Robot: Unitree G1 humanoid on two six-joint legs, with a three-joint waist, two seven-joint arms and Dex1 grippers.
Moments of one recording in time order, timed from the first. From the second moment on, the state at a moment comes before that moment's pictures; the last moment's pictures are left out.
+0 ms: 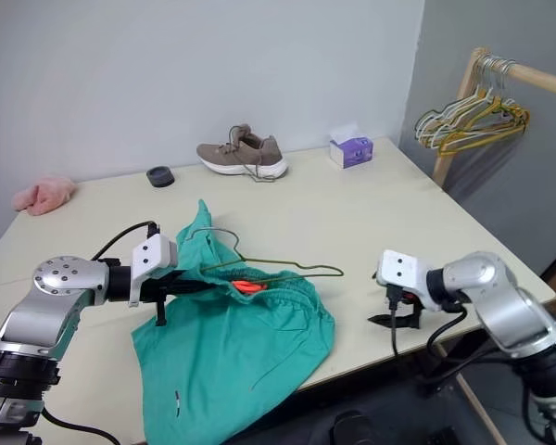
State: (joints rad) left arm -0.31 0.86 -0.01 0.09 -0.25 0.19 -1.23; right arm -0.34 -0.74 0.24 -0.38 0.20 0.73 1.06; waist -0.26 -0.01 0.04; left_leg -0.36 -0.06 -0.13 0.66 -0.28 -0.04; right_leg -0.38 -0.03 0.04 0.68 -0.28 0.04
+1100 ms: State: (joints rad) left arm -0.17 0.95 0.16 -0.05 -0.47 0.46 -1.24; right arm -0.38 -0.41 0.10 -0.21 0.34 0.90 0.67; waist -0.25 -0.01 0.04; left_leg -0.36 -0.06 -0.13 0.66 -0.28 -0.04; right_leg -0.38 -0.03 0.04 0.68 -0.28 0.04
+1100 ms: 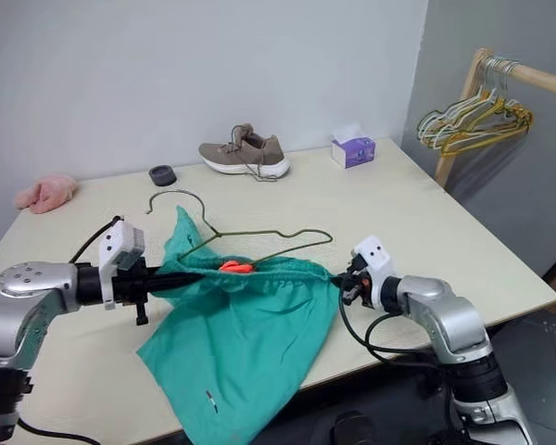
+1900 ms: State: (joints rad) left arm -0.21 0.98 0.18 0.01 -0.46 0.45 -1.25; right arm -0.36 -0.54 0.24 -0.35 0.28 0.75 0.73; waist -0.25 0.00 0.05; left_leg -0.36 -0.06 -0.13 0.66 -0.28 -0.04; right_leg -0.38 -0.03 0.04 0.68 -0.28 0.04
